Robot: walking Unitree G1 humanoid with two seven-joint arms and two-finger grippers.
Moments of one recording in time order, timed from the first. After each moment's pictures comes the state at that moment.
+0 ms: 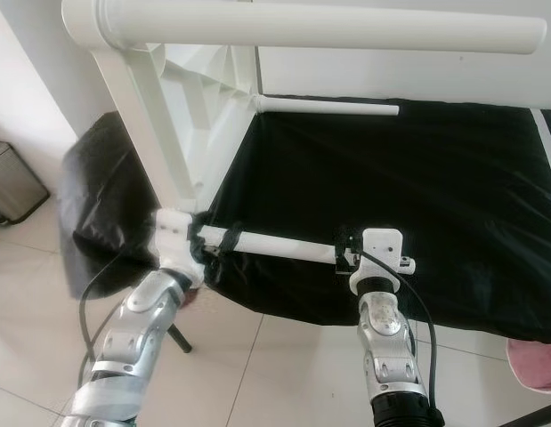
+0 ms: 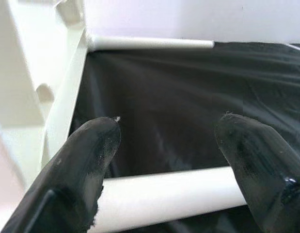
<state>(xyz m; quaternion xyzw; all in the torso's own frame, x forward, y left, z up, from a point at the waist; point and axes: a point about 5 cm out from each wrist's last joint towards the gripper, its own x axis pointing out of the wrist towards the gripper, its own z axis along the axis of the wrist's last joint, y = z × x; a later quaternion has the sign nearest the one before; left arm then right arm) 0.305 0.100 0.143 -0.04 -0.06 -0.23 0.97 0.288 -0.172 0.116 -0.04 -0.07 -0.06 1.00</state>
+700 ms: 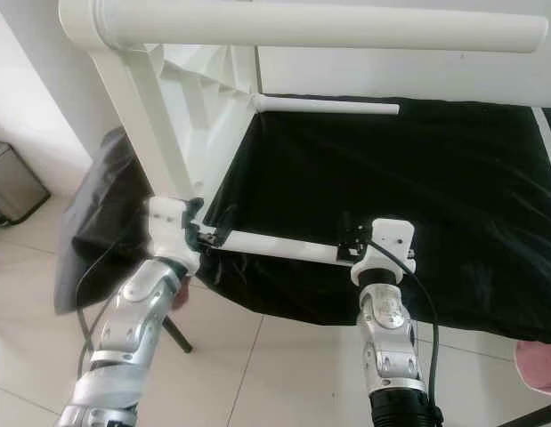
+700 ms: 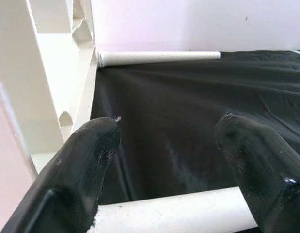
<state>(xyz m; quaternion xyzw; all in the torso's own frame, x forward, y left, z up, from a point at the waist) 0.308 0.110 0.152 -0.02 -0.09 -0.20 0.97 0.287 -0.166 0.131 0.00 -0.09 -0.04 0.99</state>
